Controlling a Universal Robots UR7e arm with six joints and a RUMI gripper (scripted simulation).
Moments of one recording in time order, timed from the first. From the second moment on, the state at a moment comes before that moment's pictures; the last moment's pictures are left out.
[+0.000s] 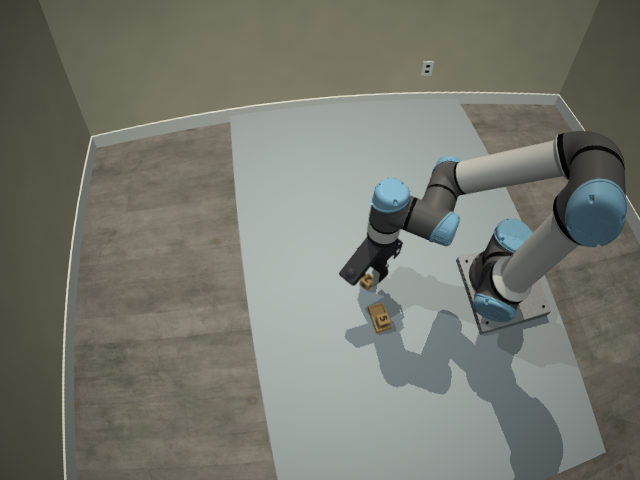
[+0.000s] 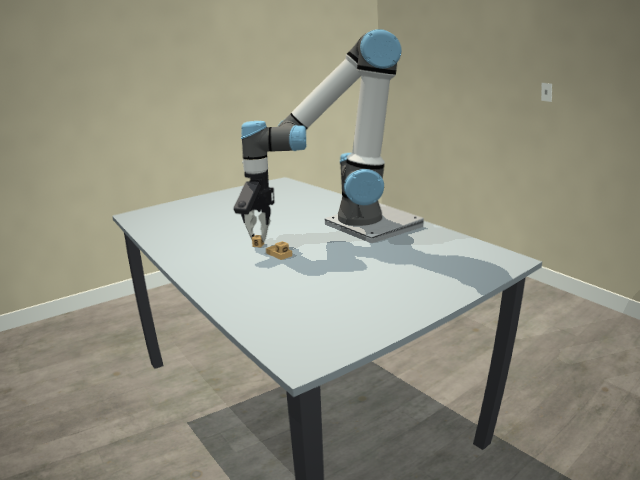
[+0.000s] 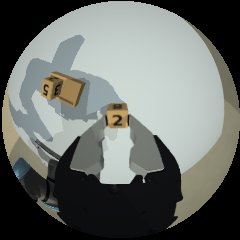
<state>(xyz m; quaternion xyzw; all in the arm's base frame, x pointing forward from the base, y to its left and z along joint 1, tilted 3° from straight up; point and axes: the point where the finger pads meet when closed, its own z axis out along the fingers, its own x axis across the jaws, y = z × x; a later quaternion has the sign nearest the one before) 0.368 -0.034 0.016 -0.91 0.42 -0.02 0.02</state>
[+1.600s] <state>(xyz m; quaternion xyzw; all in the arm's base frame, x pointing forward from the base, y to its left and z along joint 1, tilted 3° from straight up) 0.364 -0.035 0.114 -0.91 0.42 -0.02 0.01</state>
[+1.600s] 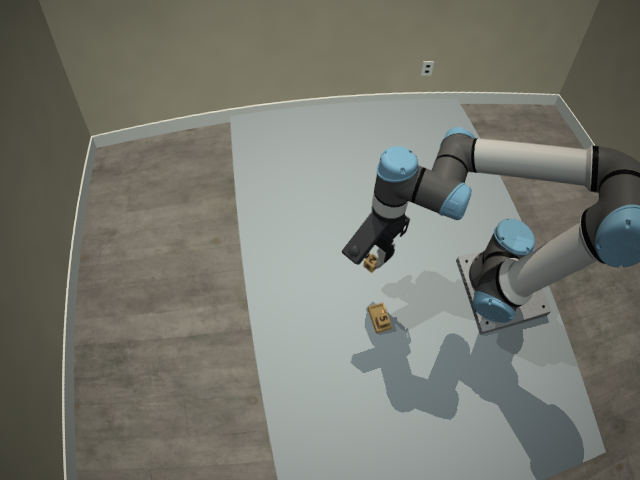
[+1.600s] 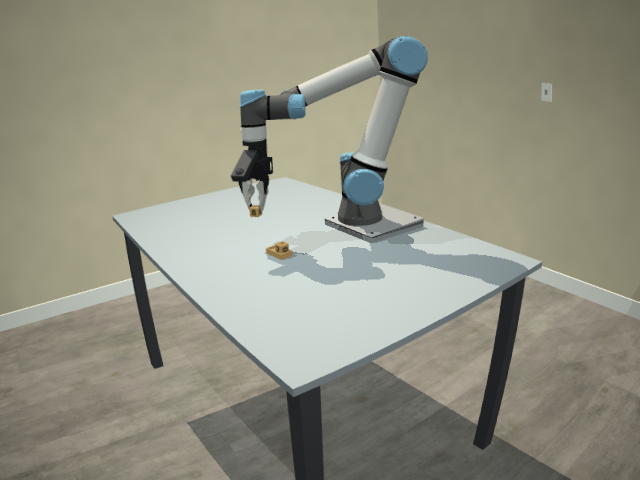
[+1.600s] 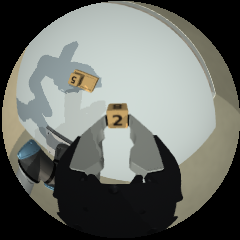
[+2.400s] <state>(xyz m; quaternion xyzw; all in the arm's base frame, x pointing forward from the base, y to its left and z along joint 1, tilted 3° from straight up) 0.363 -0.035 0.116 -0.82 0.57 -0.01 0.02</state>
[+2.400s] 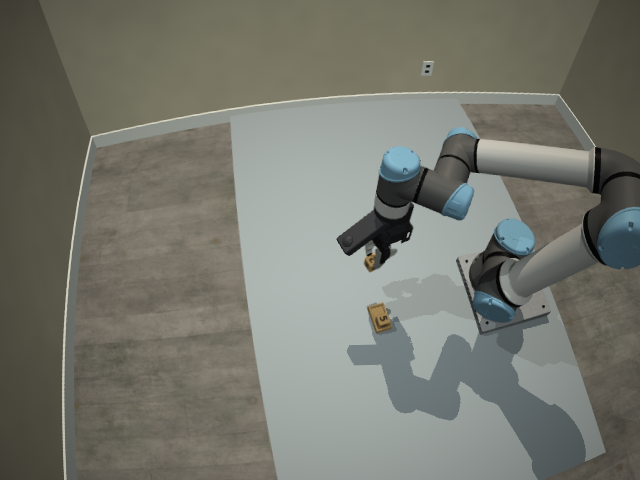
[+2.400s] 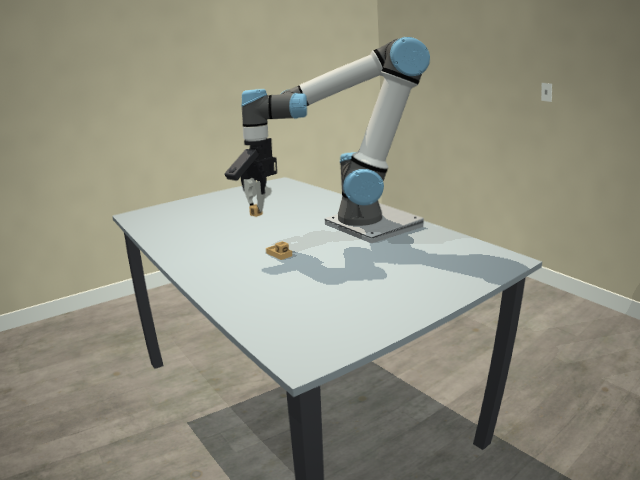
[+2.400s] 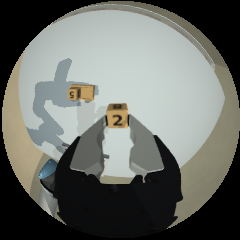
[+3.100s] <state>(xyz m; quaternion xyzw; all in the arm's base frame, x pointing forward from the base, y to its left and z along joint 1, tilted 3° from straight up) 0.362 -0.036 0.116 -0.76 0.64 -0.01 0.02</state>
